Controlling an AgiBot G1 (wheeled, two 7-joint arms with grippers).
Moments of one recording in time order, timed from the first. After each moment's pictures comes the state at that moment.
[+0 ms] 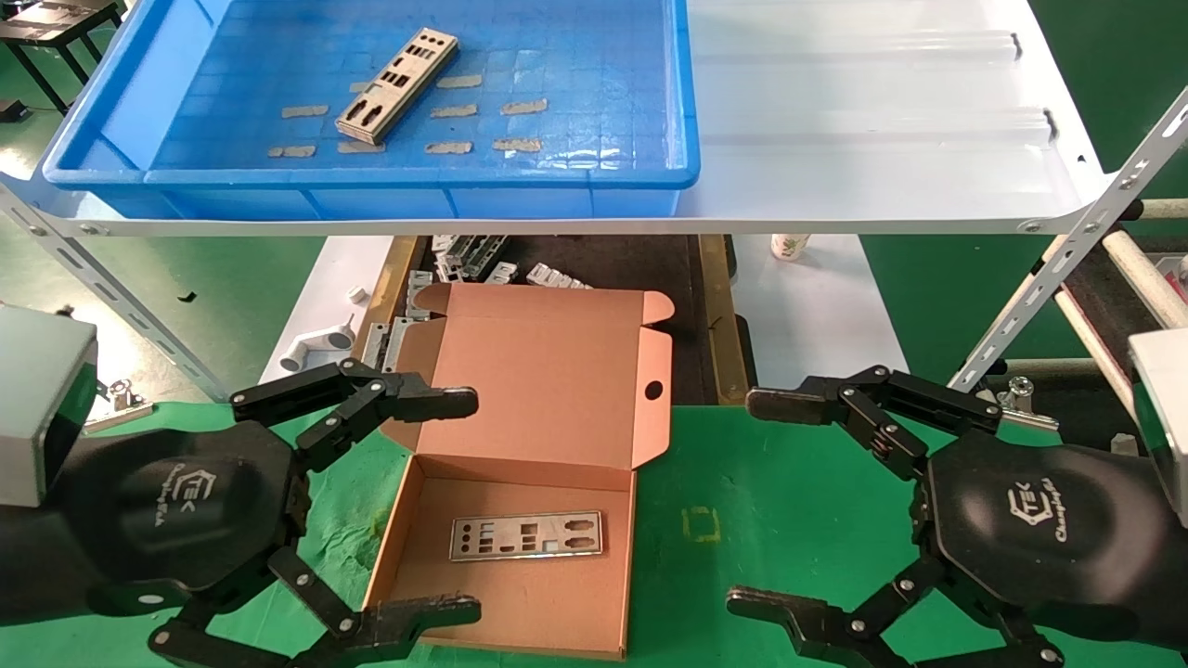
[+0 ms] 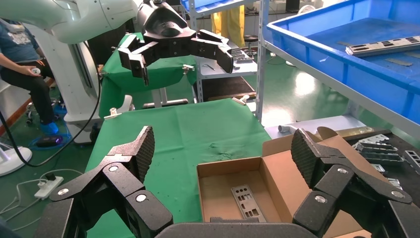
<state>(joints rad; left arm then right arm) -1.07 0.61 0.28 -1.28 0.73 1.50 -0.19 1.11 -0.56 -0.41 1.26 -0.65 -1.44 0.12</state>
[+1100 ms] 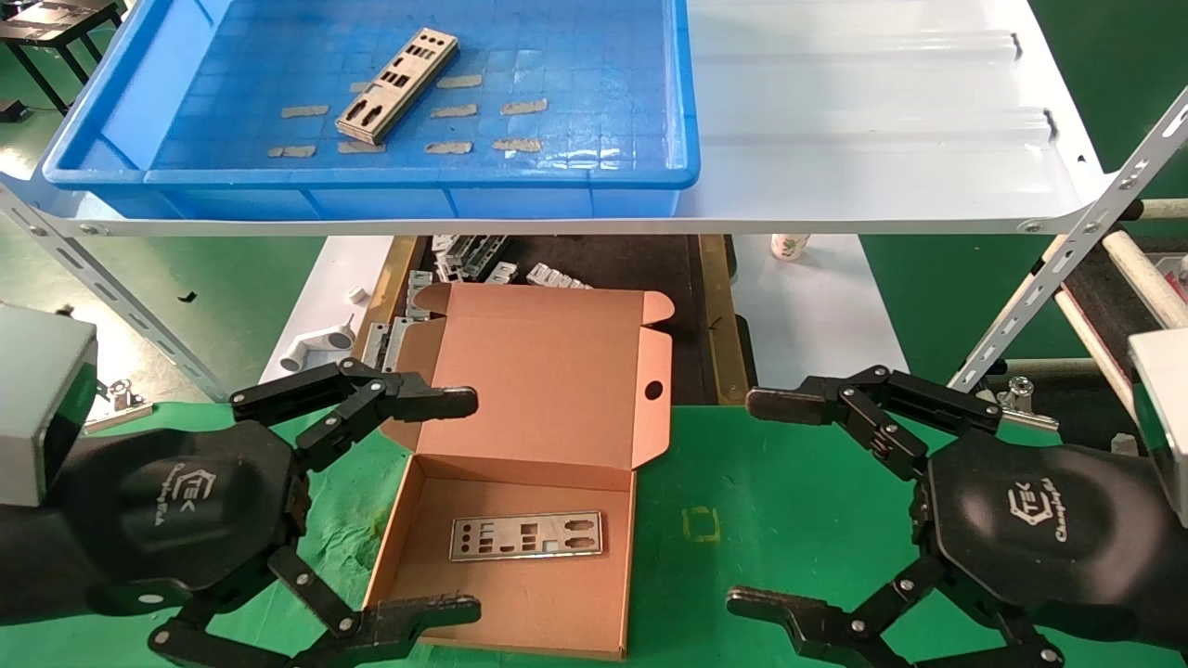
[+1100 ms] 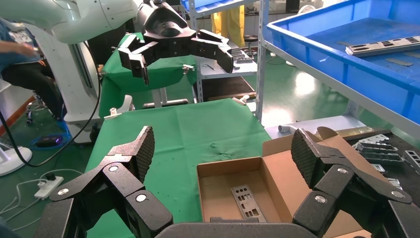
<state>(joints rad) -1.07 0.61 0.28 -1.28 0.73 1.50 -0.19 1.11 -0.56 -0.41 1.26 -0.65 -1.44 0.12</state>
